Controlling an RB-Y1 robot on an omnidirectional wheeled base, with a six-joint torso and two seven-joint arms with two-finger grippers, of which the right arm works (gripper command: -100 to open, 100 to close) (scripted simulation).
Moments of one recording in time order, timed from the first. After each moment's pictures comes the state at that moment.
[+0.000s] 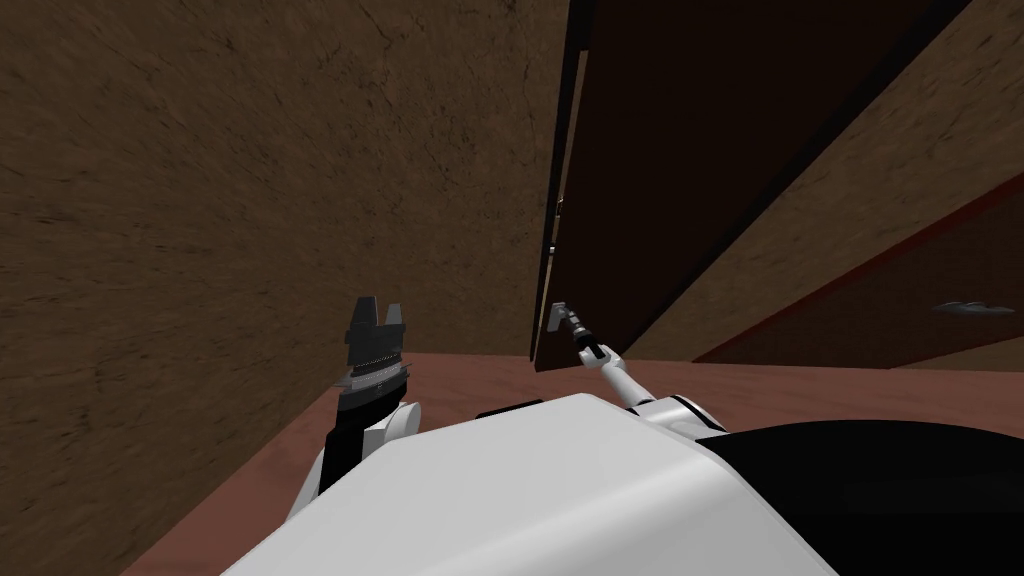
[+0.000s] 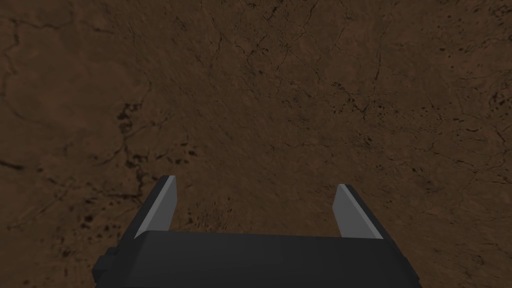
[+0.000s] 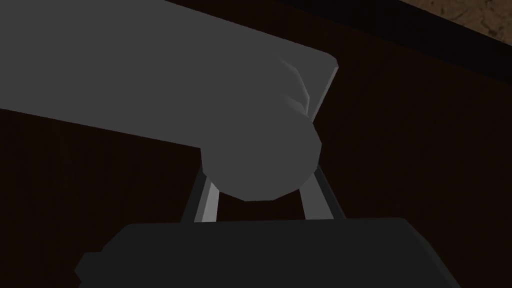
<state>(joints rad) -0.15 -0.45 -0.01 -0.88 -0.07 -0.59 -0.08</state>
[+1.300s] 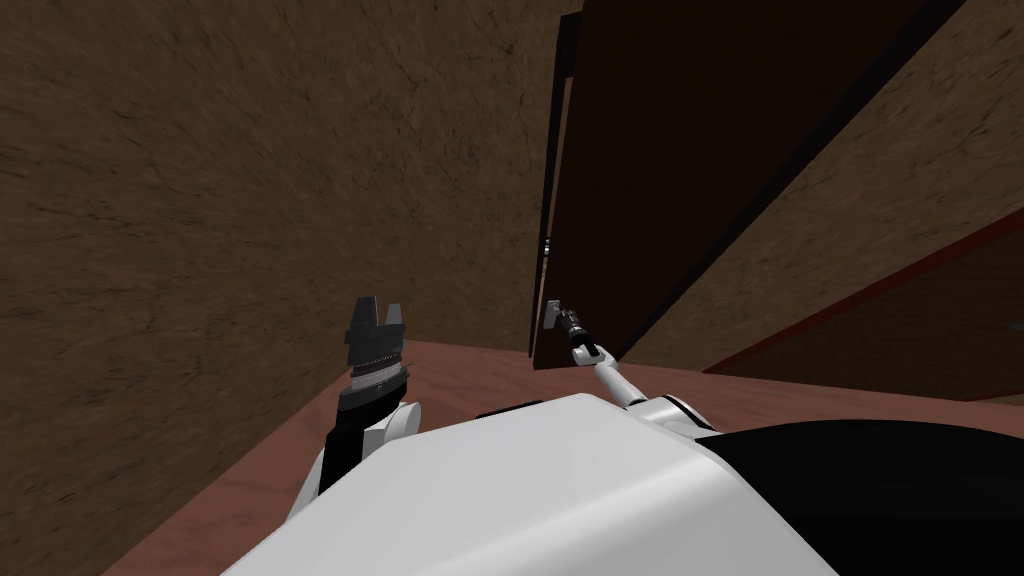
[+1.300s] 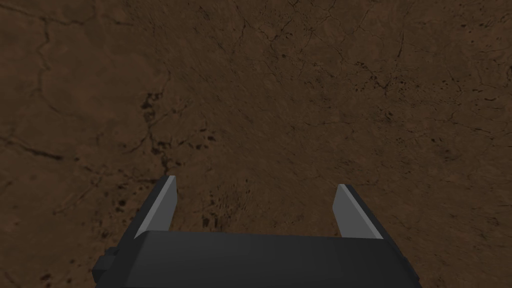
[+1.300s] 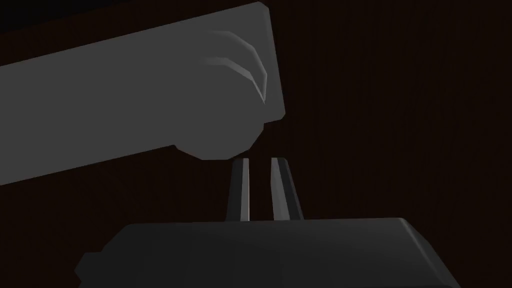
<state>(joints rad) -0.16 -0.40 -0.01 -0.91 -0.23 -0.53 -0.40</state>
